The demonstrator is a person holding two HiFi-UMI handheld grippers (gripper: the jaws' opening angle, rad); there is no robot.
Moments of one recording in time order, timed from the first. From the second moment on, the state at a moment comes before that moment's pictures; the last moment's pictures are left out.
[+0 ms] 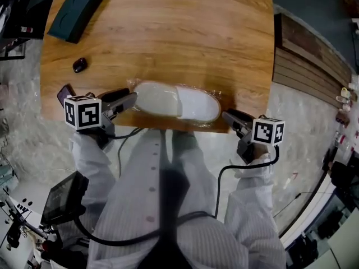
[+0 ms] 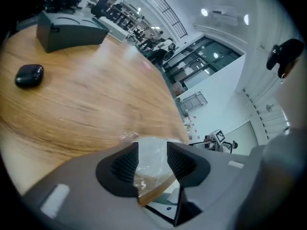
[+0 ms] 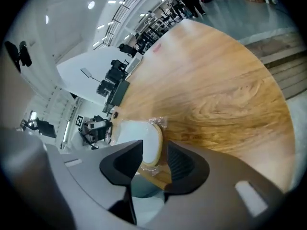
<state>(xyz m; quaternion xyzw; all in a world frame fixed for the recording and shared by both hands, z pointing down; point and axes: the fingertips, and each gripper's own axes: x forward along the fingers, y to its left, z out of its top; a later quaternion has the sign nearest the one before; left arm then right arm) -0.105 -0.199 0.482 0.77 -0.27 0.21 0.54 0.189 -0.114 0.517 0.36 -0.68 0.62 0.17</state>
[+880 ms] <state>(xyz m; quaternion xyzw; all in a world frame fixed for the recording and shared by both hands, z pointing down) -0.124 -0.096 0.490 0.71 -0.17 0.28 0.62 0.143 -0.041 0.487 0.17 -0.70 0.69 0.13</state>
